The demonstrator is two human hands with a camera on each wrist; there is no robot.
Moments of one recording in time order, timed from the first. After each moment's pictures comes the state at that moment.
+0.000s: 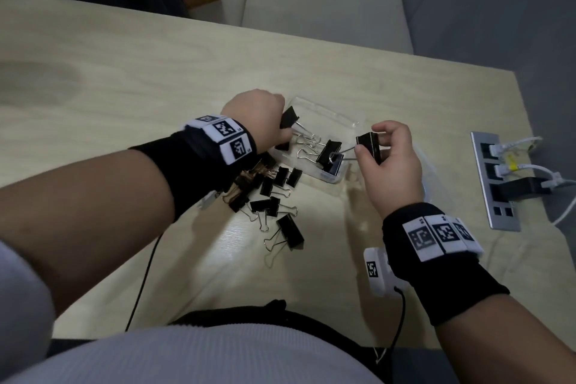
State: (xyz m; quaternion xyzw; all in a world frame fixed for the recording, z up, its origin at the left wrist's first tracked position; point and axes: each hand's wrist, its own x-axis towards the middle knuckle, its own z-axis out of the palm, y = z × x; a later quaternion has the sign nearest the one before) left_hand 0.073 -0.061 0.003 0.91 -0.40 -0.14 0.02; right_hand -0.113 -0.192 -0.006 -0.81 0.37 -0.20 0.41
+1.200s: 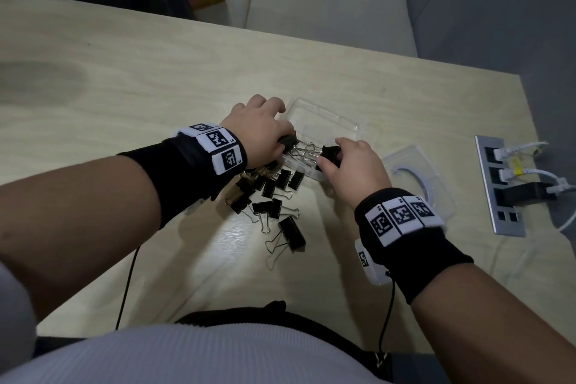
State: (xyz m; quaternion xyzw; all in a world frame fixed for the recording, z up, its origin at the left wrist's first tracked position) left_hand 0.067 -0.041 -0.014 0.87 -0.48 -0.12 -0.01; right_hand -0.075 -0.175 -0.016 -0.91 0.33 0.07 0.24
